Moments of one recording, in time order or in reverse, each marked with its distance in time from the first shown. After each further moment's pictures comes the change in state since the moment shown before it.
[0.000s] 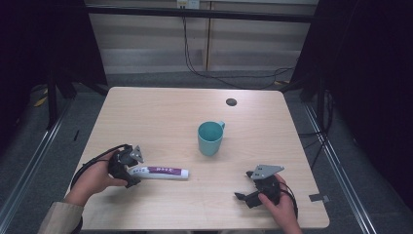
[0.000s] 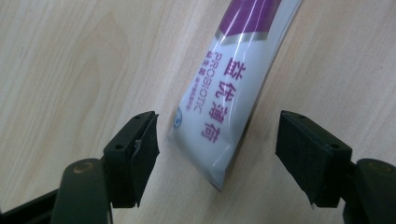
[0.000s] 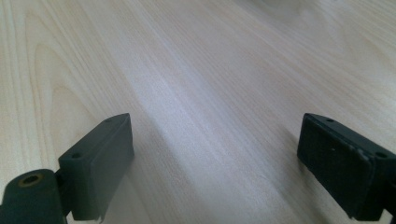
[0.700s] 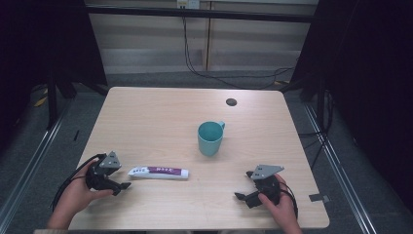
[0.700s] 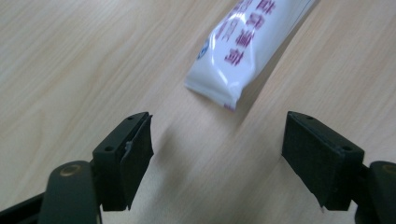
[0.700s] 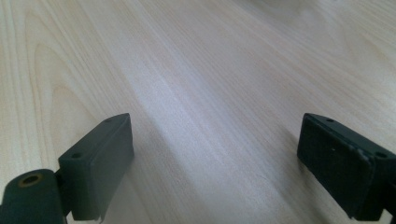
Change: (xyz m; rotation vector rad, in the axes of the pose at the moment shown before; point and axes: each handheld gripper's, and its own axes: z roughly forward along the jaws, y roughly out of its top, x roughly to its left) left arm -0.009 -0.064 -0.006 -0.265 0.058 -0.223; right arm 0.000 0.000 0.000 -0.001 0.002 0.001
